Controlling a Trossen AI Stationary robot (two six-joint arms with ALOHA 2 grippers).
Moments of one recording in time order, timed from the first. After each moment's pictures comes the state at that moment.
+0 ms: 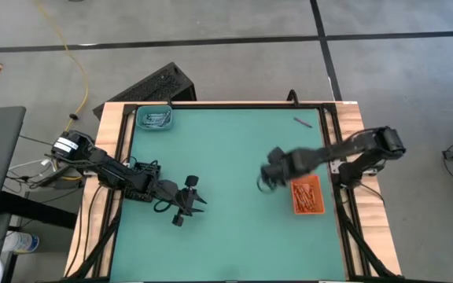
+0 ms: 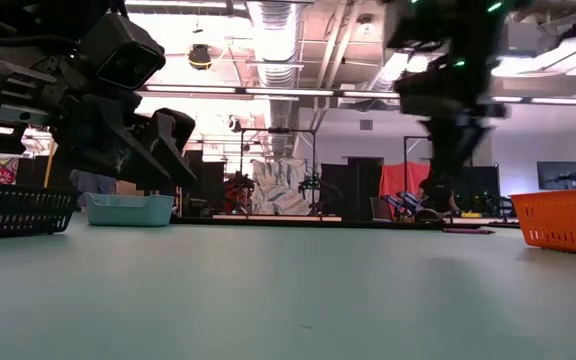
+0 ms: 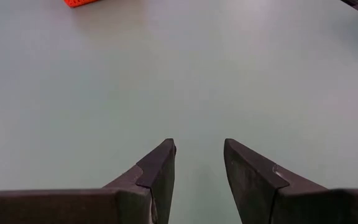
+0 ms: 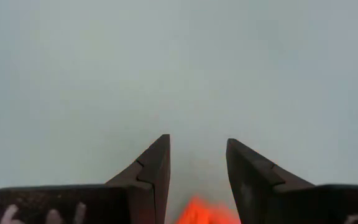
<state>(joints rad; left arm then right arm) -0.31 1.49 0.40 0.64 -0.08 0.09 0.10 1.53 1.05 -1.05 0.40 0.96</state>
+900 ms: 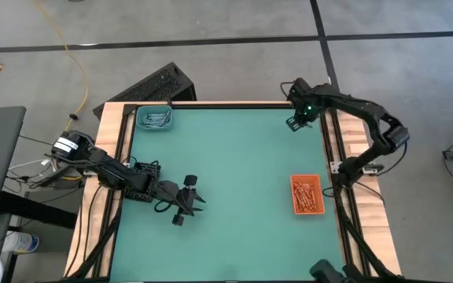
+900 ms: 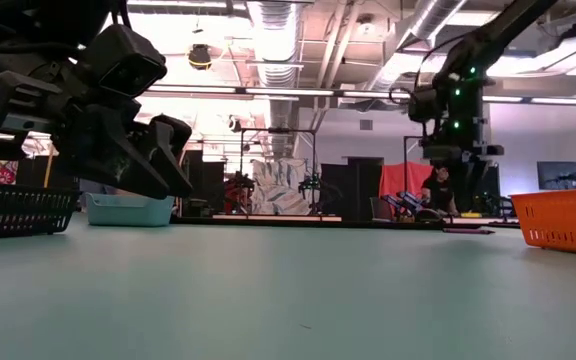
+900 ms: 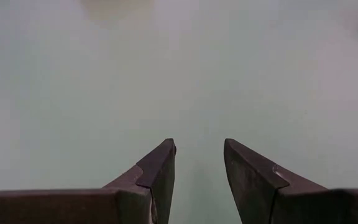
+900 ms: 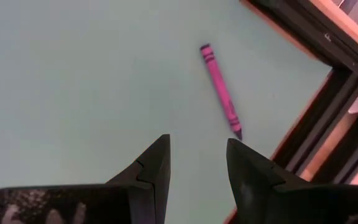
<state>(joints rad) -0.31 1.49 0.40 0.60 -0.11 0.06 -0.94 1.53 1.06 -0.93 0.15 0.07</state>
